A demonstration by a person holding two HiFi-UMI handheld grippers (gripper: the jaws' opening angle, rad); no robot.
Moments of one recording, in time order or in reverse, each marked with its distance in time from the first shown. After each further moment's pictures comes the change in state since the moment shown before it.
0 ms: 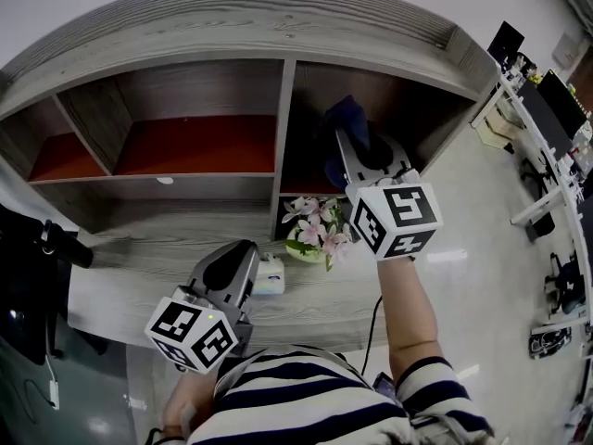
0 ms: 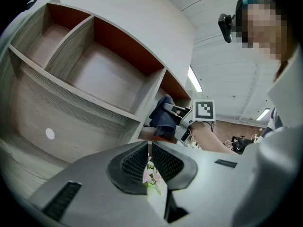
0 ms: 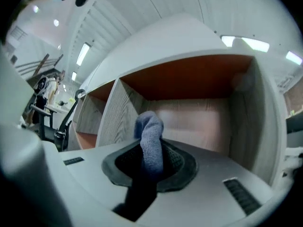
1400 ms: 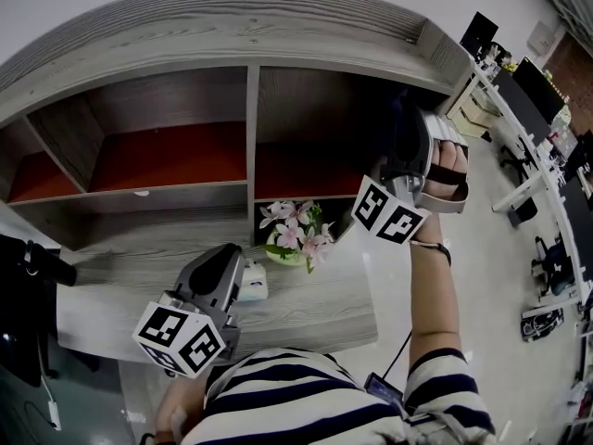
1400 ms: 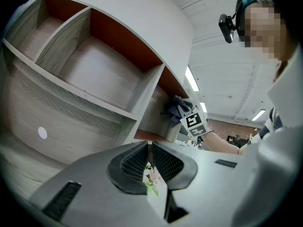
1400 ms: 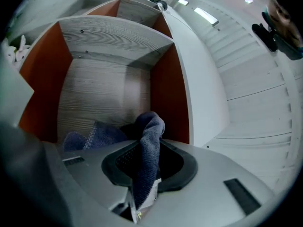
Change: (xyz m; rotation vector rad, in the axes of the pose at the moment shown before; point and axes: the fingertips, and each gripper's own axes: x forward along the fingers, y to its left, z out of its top) left arm 0.013 -0.005 0.000 0.000 0.026 -0.051; right arm -0.047 -0.104 0.045 -1.455 0.116 -0.710
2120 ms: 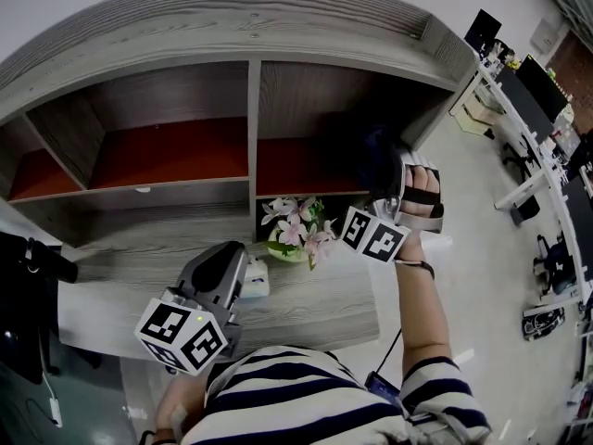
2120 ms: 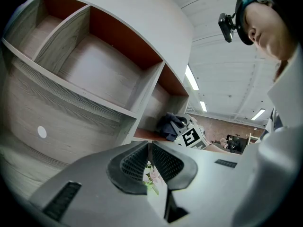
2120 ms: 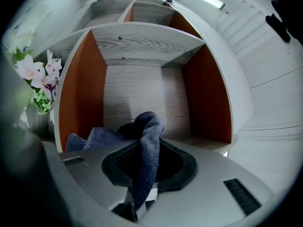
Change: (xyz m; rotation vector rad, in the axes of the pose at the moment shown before) left arm 0.002 0.000 -0.004 0.003 0.014 -0.002; right arm -0.043 0.094 -0.008 0.032 0.047 0.270
